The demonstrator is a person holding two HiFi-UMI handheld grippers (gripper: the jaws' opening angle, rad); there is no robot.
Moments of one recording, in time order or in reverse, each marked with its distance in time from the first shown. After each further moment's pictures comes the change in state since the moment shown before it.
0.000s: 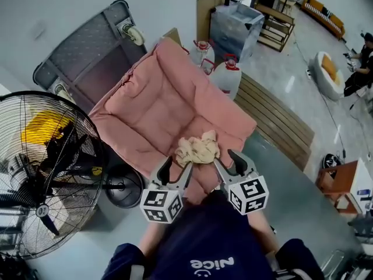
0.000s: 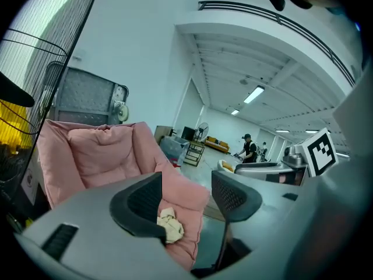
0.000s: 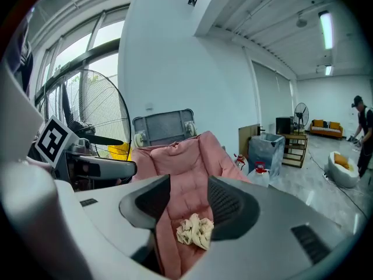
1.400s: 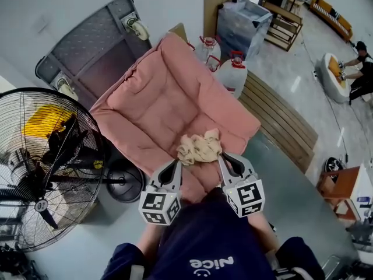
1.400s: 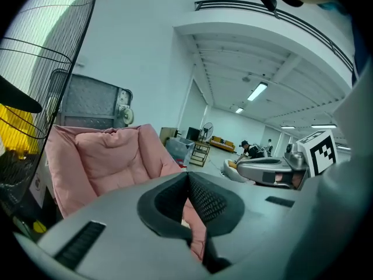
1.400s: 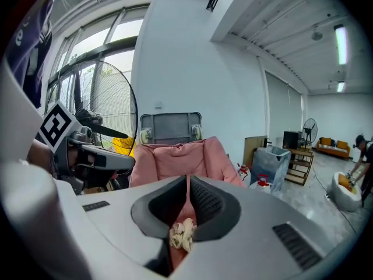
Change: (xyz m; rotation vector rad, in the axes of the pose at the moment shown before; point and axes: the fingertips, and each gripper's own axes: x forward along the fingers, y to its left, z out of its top) left arm -0.004 0.008 -0.004 0.027 -0.011 0.057; right arm 0.008 0.002 0.002 -0.138 -0.042 0.032
